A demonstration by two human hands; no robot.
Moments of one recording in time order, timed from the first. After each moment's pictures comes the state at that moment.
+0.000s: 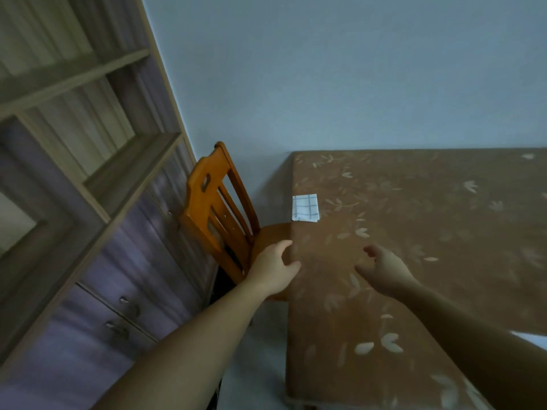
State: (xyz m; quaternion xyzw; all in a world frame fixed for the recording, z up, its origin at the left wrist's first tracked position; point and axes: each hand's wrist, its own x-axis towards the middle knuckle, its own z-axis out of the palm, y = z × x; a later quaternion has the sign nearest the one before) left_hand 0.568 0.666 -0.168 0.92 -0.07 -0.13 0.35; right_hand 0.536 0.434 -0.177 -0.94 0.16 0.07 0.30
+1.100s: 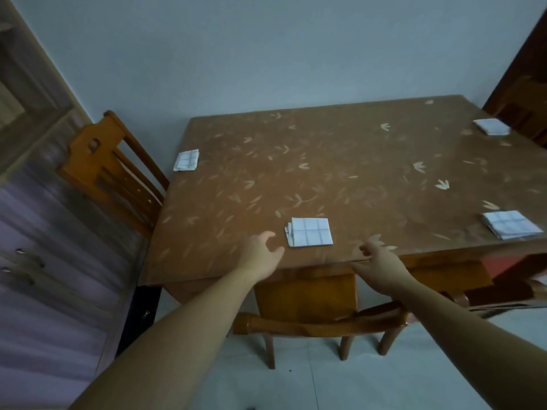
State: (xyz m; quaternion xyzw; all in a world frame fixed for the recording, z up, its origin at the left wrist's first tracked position) left_hand 0.302 0.360 -0.179 0.93 -0.06 -0.17 0.33; right_hand 0.208 0.131 -0.176 -0.92 0.23 0.08 0.30
